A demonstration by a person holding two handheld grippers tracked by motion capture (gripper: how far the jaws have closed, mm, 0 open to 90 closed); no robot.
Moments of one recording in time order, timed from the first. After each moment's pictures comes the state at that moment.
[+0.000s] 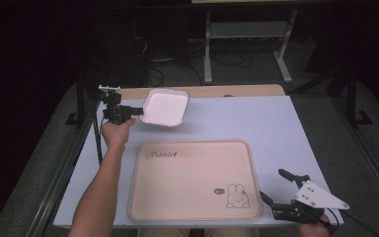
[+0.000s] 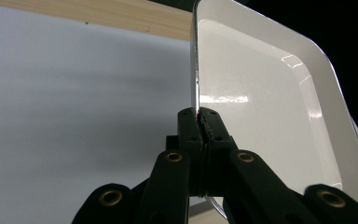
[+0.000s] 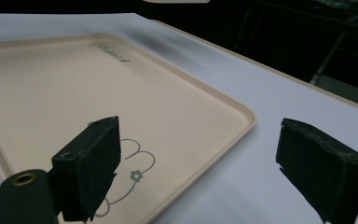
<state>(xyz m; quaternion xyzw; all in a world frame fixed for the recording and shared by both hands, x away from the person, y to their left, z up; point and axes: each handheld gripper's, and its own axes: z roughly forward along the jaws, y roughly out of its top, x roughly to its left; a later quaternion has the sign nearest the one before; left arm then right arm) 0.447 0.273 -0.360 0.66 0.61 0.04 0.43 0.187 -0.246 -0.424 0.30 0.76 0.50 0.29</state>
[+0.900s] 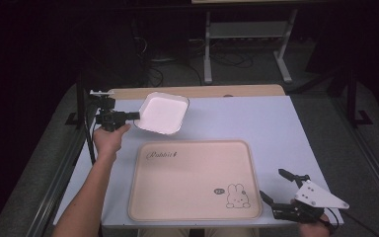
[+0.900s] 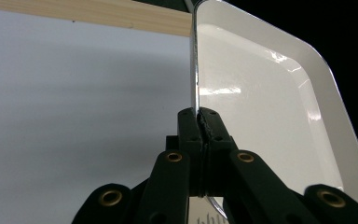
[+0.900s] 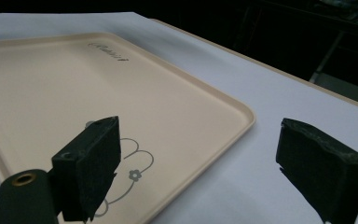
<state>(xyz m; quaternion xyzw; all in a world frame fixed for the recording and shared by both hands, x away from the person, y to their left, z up) 0.415 0.280 -0.349 0.68 0.58 0.04 0.45 0.188 -0.246 -0.425 0.30 0.76 0.50 0.29</state>
